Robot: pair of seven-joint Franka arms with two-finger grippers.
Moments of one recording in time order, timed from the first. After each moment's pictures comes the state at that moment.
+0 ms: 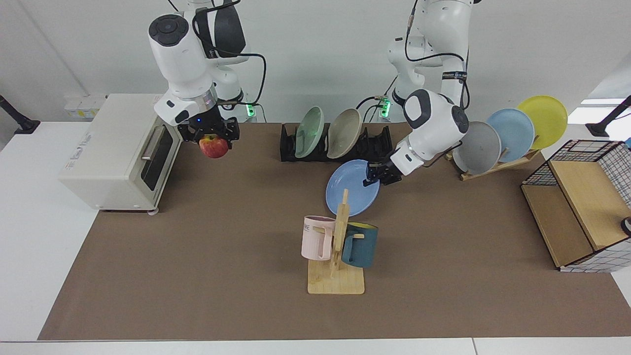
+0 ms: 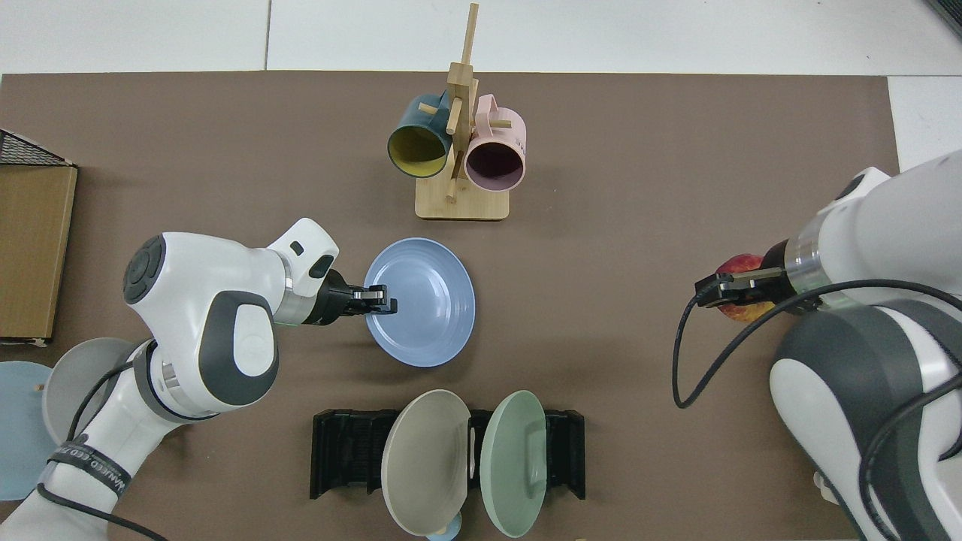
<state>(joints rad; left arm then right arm) -0.11 0.12 -0.22 -2.16 -0.69 2.27 0.14 0.15 -0.06 0.03 -1.85 0.00 1.73 0.17</state>
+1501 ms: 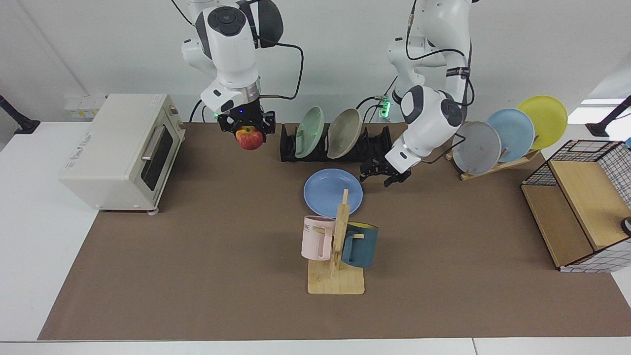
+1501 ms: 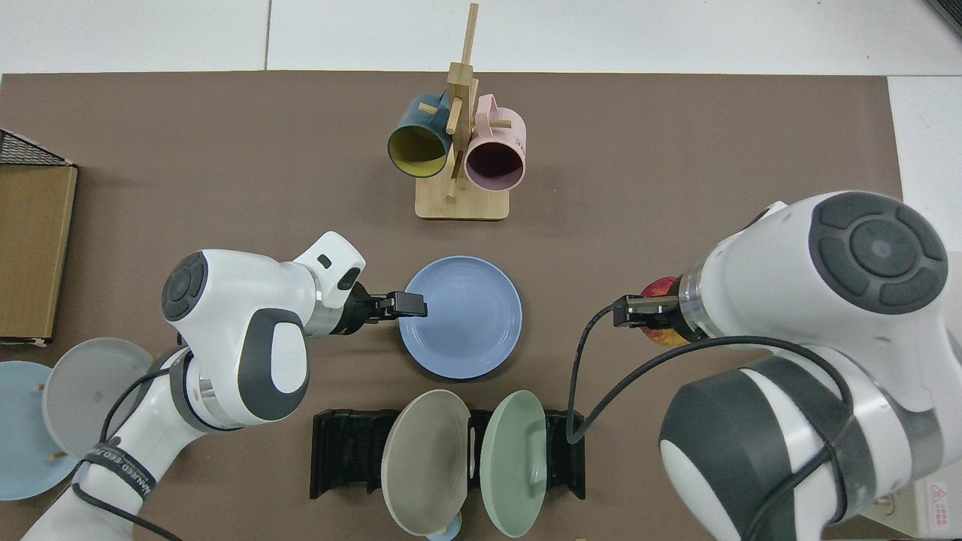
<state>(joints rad) -0.11 0.10 -0.21 -2.11 -0.43 2.21 -0.02 0.16 -0.07 0.20 -1.86 0.00 1.74 0.40</state>
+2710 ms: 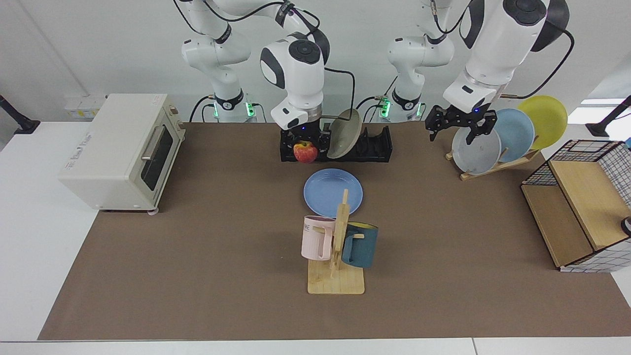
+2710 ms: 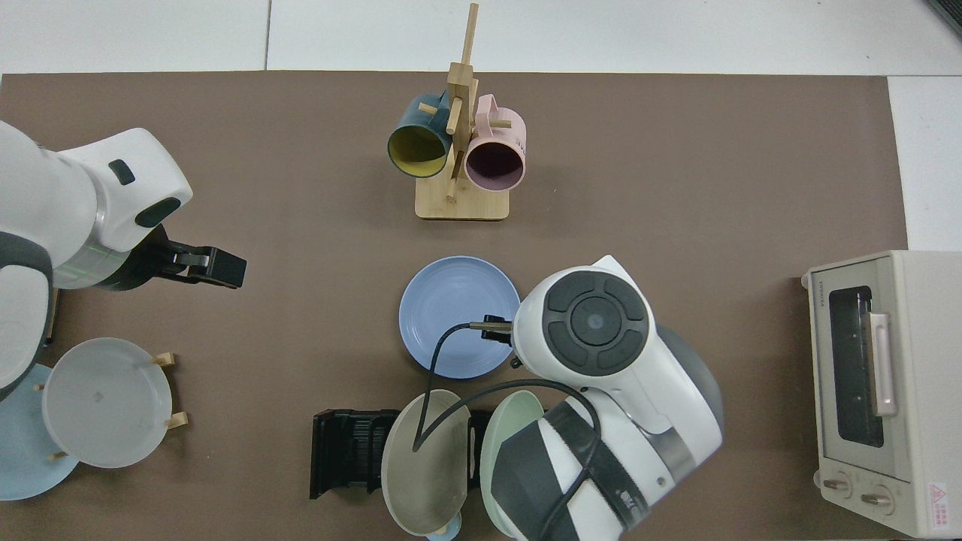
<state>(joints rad) -0.07 0.00 -0.11 -1.64 0.01 1.61 0.00 0.21 0.12 0.43 -1.89 -0.06 1.99 0.86</state>
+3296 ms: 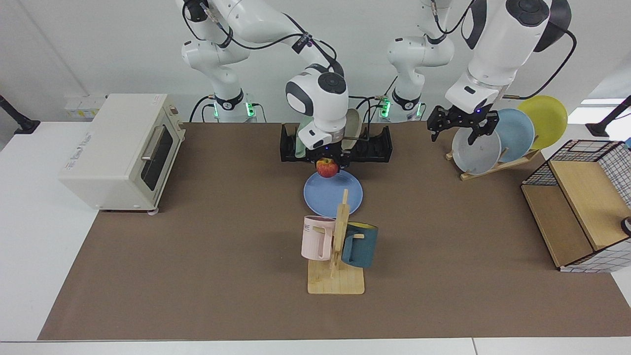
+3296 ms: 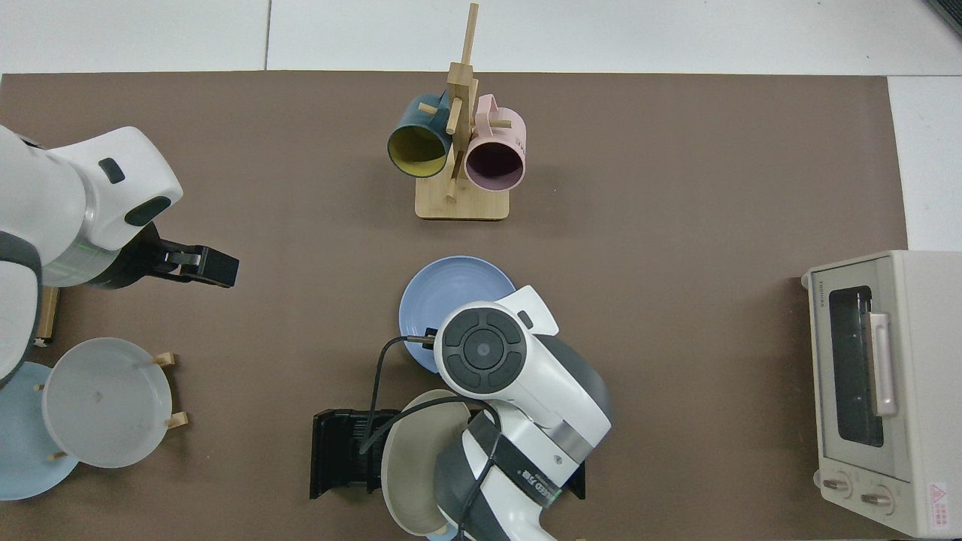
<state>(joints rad) -0.07 0.00 -0.11 -1.64 0.01 1.61 0.01 0.31 0.32 0.44 -1.89 -0.16 2.19 1.07</state>
